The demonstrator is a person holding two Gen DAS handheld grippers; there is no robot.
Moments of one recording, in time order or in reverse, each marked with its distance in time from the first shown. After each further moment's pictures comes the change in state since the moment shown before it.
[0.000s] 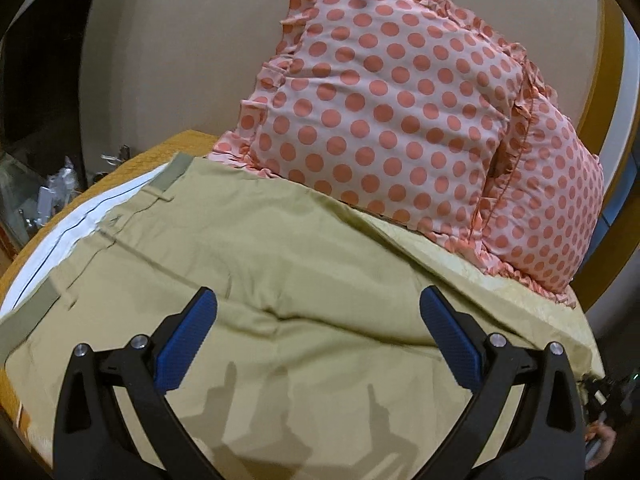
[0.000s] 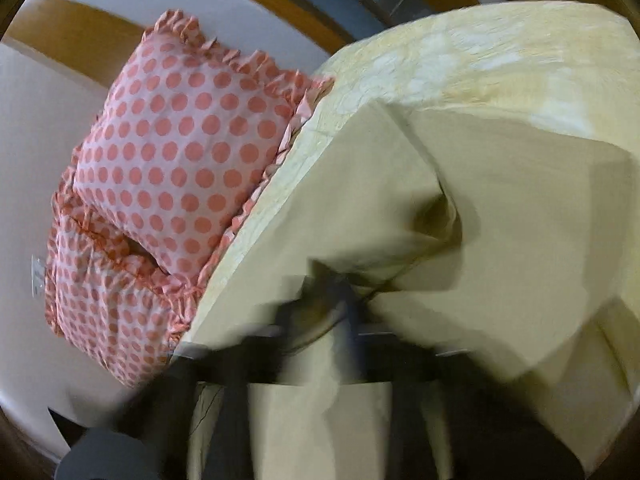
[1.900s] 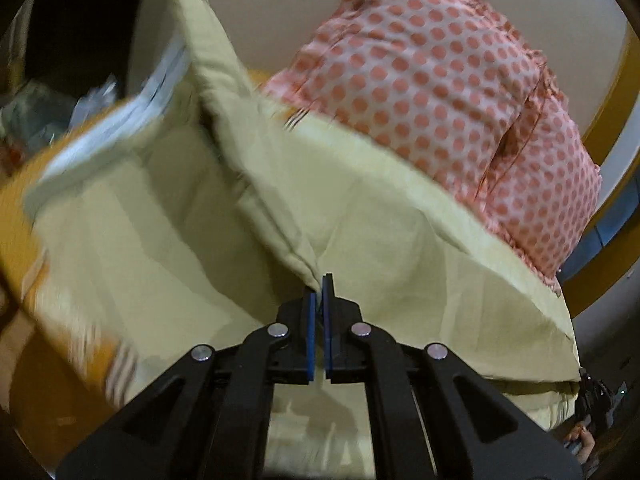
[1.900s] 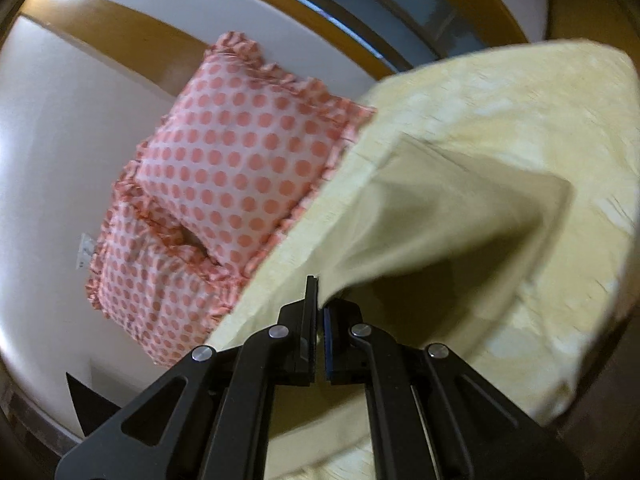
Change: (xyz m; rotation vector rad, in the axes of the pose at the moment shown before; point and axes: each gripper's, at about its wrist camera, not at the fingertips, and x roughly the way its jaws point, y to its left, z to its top) left arm -0.075 0.056 -0.093 -0.166 0.119 0.017; right arm -0.073 -0.018 -0.014 -0.081 -0.063 0.155
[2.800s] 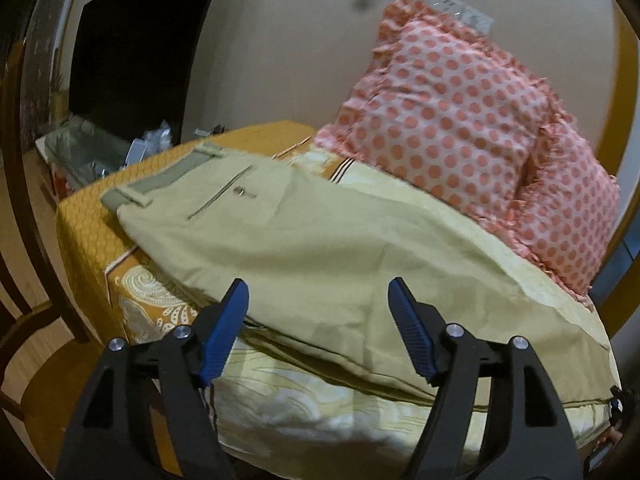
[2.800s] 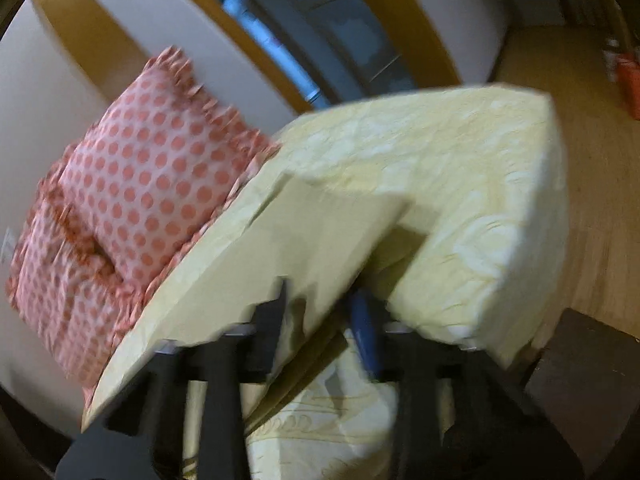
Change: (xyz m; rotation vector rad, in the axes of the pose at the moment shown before) left arm -0.044 0.026 -0.036 0.024 -0.229 0.144; right arm -0.014 -0.035 0.003 -0.115 -0.147 -0.308
